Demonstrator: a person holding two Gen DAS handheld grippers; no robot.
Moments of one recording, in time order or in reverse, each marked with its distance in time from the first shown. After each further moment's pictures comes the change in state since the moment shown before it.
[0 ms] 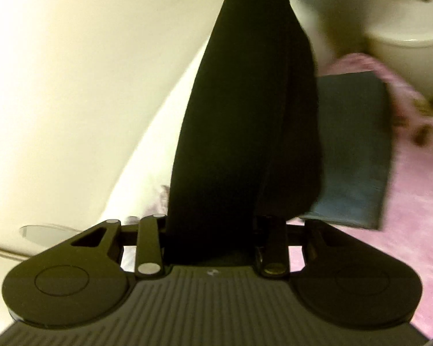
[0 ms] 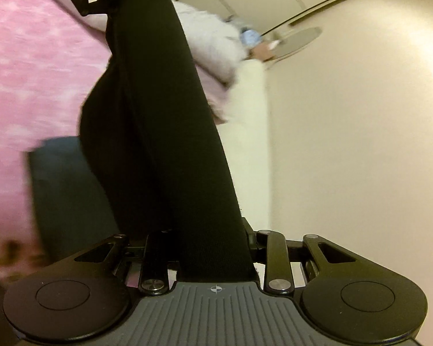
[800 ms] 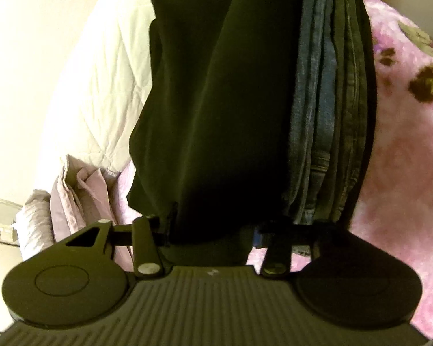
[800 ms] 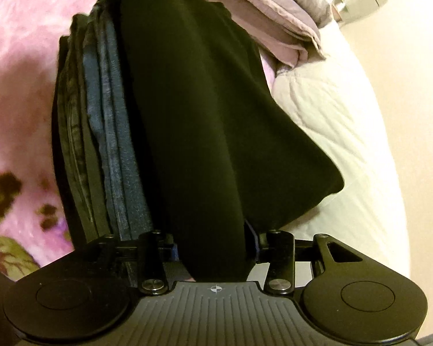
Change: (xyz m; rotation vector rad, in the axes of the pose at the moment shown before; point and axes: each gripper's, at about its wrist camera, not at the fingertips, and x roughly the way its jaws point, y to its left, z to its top) left arm 0.115 -0.217 -0.057 -0.013 0.048 -0.105; right arm 0.103 0.164 -0.127 -0.044 0.127 0.207
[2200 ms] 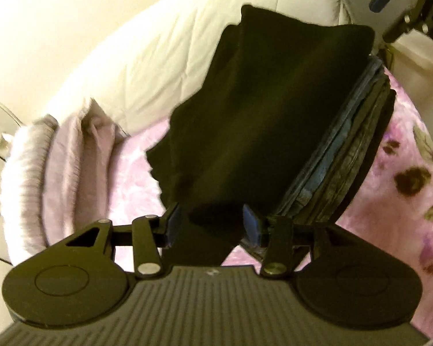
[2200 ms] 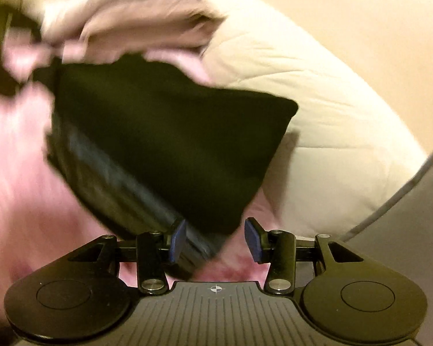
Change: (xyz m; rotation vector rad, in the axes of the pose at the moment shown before) left arm -0.046 0.036 0.003 -0.475 0.025 -0.089; right arm -0.027 -0.013 0.000 0.726 0.011 0.083
